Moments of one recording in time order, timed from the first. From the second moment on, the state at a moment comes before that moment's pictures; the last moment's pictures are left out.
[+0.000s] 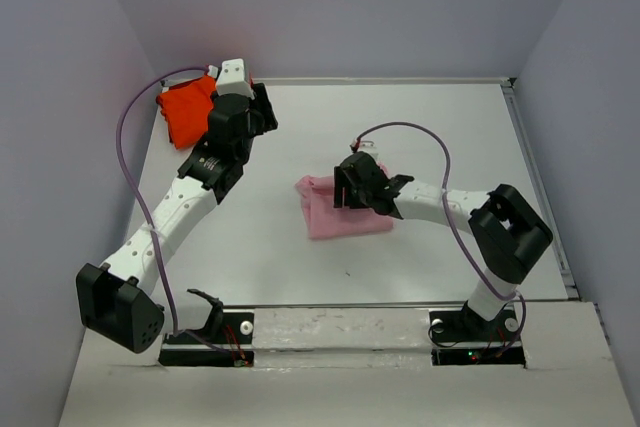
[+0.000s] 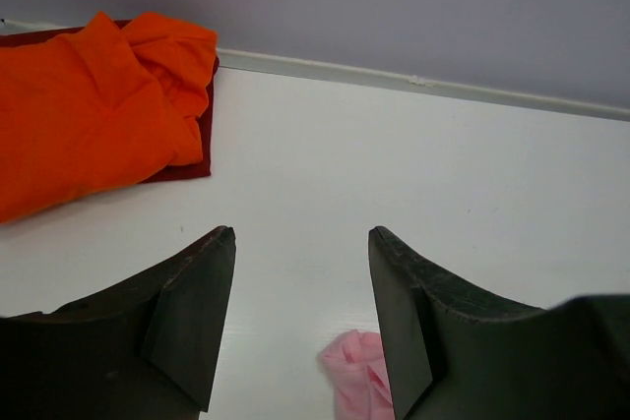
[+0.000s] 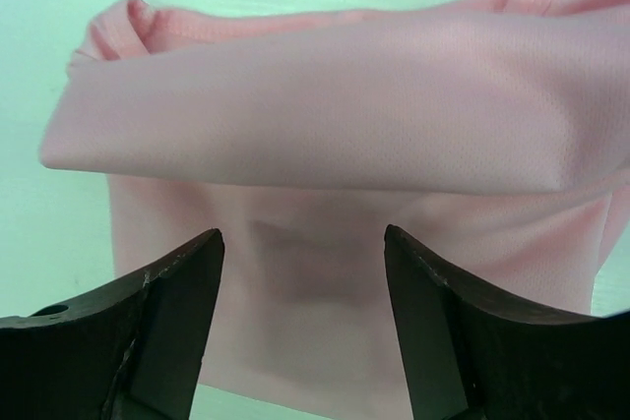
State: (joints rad) left arm -0.45 1.25 1.15 -0.11 -0.38 -0.30; right arm 0.77 1.71 1.02 -0.15 0.28 0.62
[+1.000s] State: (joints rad) left arm -0.45 1.22 1.15 -0.11 -0.36 -0.30; right arm 0.77 2.02 1.44 -0.23 0.35 0.49
